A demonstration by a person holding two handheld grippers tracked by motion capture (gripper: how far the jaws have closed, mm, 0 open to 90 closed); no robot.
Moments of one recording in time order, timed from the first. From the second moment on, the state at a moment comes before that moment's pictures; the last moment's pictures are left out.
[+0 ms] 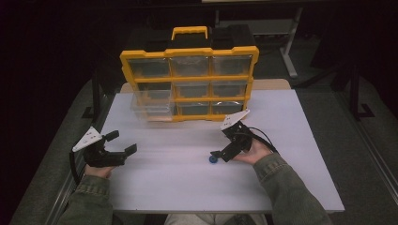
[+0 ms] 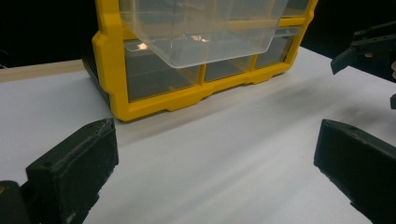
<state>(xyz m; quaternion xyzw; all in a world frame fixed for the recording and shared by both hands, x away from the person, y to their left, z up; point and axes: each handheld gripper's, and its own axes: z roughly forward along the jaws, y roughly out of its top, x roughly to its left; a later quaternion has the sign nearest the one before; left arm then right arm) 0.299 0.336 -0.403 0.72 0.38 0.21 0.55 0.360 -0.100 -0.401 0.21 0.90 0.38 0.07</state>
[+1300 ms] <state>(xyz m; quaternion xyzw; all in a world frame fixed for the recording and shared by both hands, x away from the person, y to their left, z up) 0.300 0.335 -0.404 0.72 0.38 0.21 0.54 0.359 -0.076 -0.431 0.19 0.93 0.32 0.03</state>
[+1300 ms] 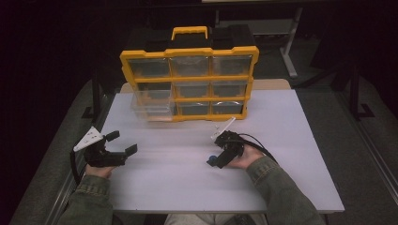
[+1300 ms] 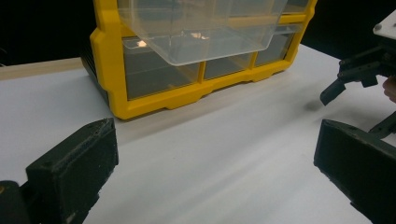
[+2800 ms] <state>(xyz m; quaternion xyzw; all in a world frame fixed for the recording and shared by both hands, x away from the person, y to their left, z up) 0.301 0.333 -0.405 0.72 0.38 0.20 0.54 0.355 -0.071 -0.441 0.17 0.94 0.29 0.03</state>
